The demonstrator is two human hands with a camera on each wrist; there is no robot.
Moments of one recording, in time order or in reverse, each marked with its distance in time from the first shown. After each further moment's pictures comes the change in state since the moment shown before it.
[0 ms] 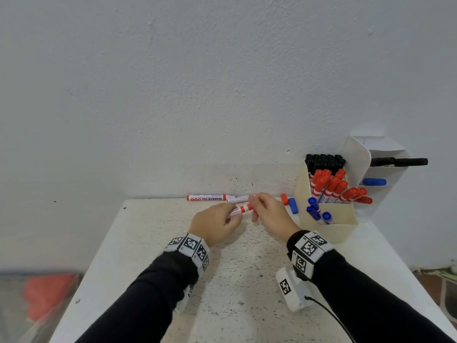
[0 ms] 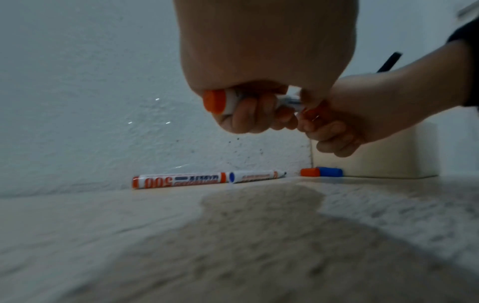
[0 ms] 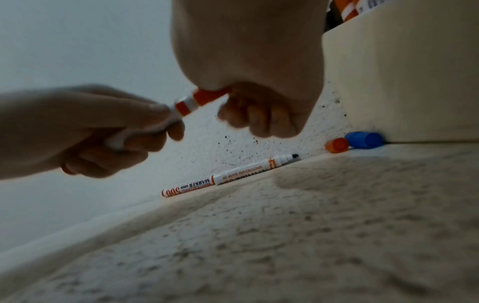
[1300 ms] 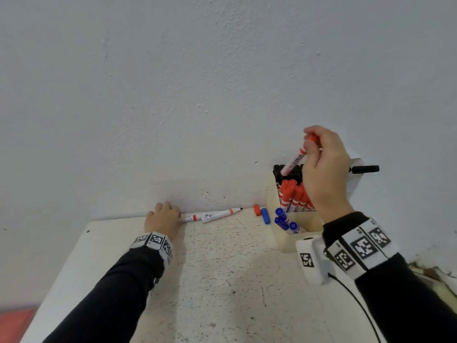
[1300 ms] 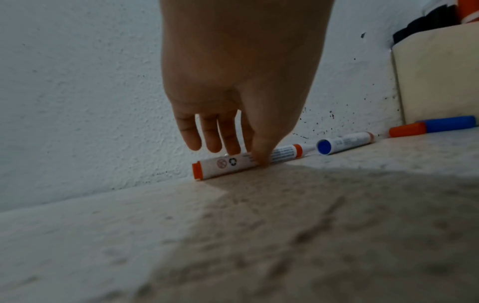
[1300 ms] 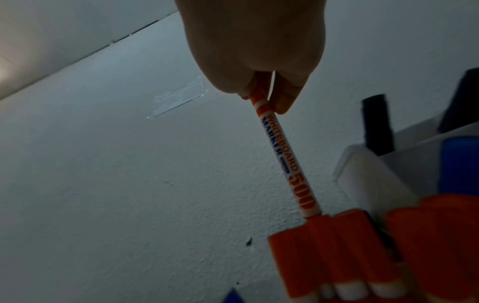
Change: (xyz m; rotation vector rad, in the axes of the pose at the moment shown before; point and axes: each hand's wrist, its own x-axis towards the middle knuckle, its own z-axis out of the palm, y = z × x) left_hand 0.043 -0.055 0.003 0.466 -0.071 -0.290; right_hand -0.029 -0.083 -0.130 -0.211 0.872 -0.560
